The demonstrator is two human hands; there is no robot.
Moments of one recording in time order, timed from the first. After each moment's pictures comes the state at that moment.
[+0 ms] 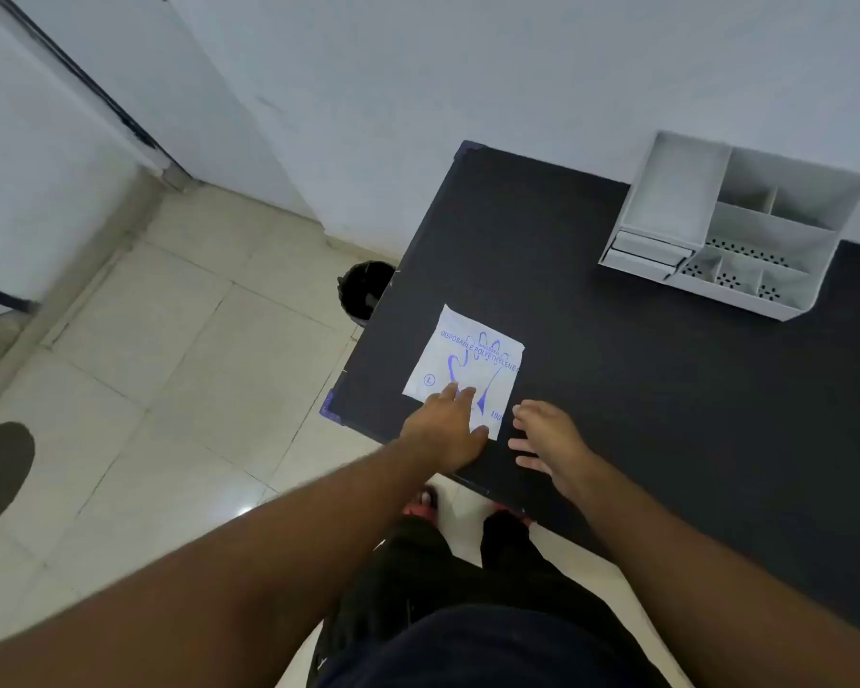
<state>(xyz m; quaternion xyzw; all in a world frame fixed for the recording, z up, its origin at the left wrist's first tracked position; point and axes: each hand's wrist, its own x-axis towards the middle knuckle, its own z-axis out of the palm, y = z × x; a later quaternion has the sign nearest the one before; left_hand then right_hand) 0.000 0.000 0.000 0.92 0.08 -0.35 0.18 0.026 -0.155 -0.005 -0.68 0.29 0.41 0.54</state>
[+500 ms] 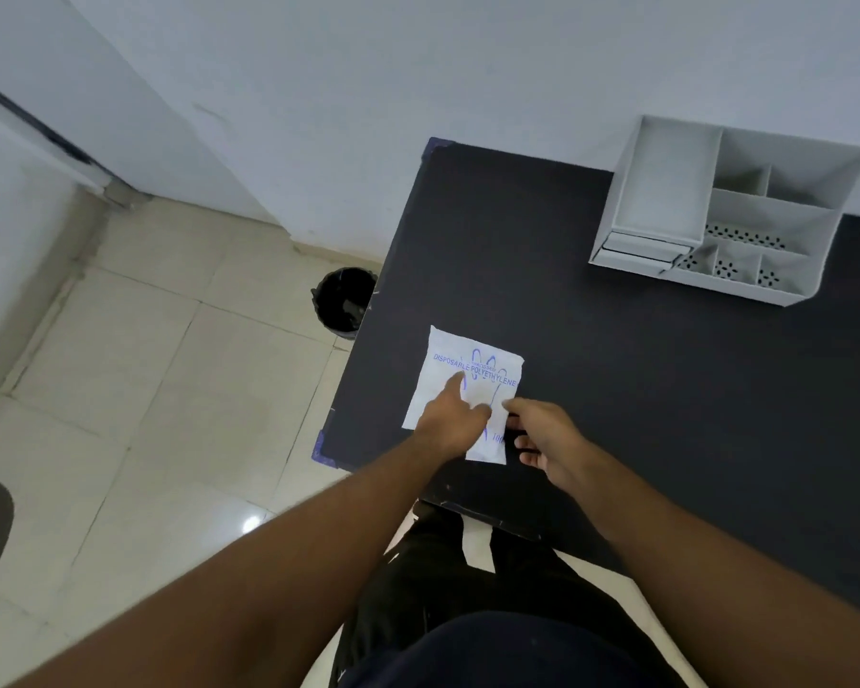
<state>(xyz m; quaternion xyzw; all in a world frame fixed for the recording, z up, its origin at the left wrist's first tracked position) 0.061 0.010 -0.021 0.80 0.25 -0.33 0.43 0.073 -0.131 -0.008 -0.64 0.35 0.42 0.54</state>
